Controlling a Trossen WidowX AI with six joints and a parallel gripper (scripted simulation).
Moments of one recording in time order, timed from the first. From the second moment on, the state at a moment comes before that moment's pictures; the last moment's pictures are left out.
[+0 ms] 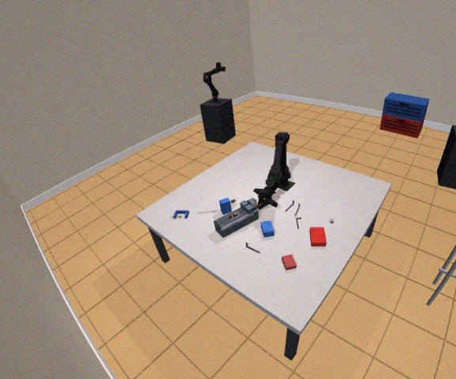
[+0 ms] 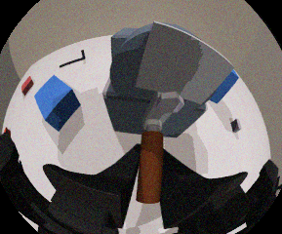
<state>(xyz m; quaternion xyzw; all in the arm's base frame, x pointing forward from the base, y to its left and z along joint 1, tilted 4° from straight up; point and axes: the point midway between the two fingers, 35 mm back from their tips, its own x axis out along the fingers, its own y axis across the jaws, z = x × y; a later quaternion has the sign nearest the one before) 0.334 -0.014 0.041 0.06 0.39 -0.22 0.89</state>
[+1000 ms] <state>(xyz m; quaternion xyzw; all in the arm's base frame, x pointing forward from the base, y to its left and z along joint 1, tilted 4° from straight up) 0.338 -0.007 0.043 0.06 0.39 -0.22 0.89</state>
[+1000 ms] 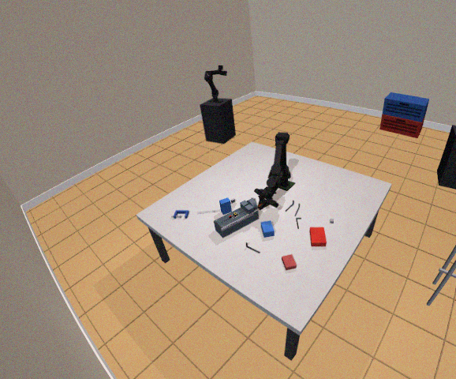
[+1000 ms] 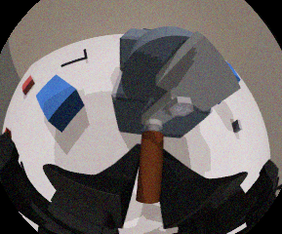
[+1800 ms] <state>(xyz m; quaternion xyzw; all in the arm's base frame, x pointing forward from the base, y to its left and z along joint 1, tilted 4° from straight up) 0.341 0.000 0.048 0.07 0.39 -0.21 0.89</state>
